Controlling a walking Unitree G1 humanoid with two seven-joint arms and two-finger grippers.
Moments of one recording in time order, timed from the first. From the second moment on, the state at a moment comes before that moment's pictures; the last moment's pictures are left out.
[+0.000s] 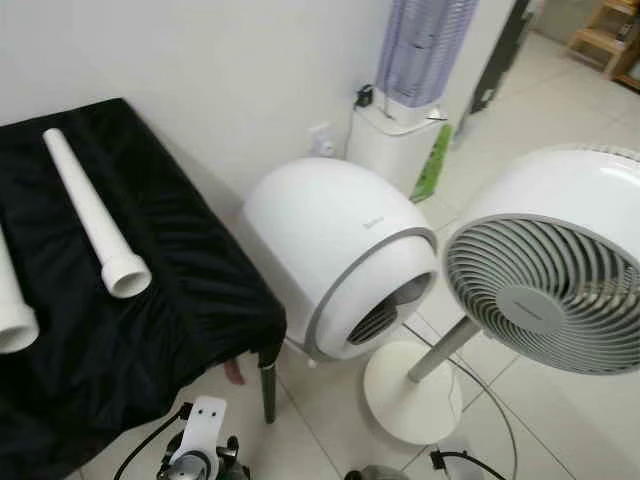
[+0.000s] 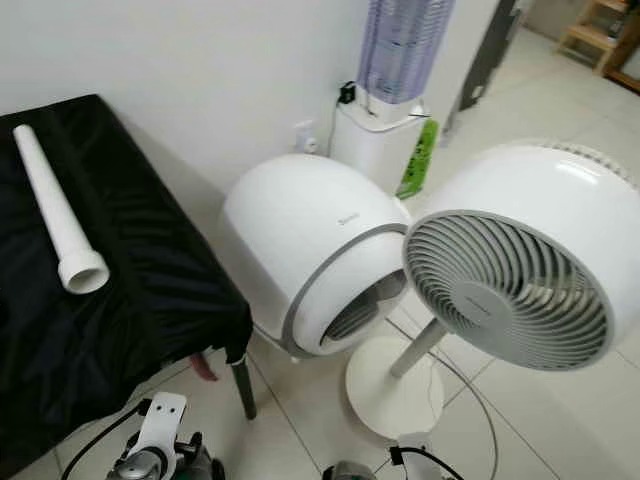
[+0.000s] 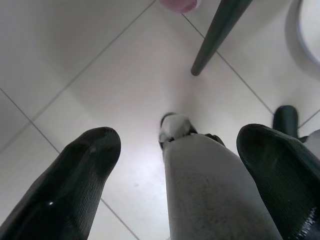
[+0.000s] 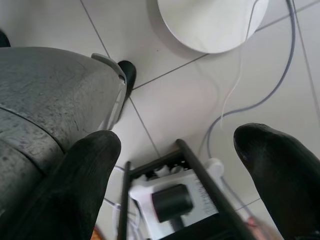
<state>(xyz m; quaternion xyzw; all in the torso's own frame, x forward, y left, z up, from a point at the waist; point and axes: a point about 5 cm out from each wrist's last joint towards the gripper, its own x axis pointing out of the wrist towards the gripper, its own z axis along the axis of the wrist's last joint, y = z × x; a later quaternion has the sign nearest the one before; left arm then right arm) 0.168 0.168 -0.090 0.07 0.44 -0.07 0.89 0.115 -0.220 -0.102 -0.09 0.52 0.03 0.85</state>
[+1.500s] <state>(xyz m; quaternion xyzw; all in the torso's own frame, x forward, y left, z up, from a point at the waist) 0.164 0.165 -0.093 0.07 0.46 -0.07 0.88 0.103 -0.223 -0.106 -0.09 0.54 0.01 0.84</state>
